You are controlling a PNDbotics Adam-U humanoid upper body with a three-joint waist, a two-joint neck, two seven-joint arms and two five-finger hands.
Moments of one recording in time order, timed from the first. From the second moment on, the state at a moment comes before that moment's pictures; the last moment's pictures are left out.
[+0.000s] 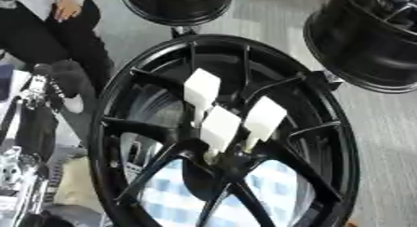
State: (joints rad) left arm -0.15 0.22 0.11 -1.89 0.15 0.05 0.02; right arm -0.19 -1.03 -0.14 -1.60 0.27 -0.16 0.30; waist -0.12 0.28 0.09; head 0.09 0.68
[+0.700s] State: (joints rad) left arm -0.14 0.22 0.12 -1.89 0.15 0.05 0.02; right arm -0.14 -0.98 -0.21 -1.43 0.45 -0.07 0.36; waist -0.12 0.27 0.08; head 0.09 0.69
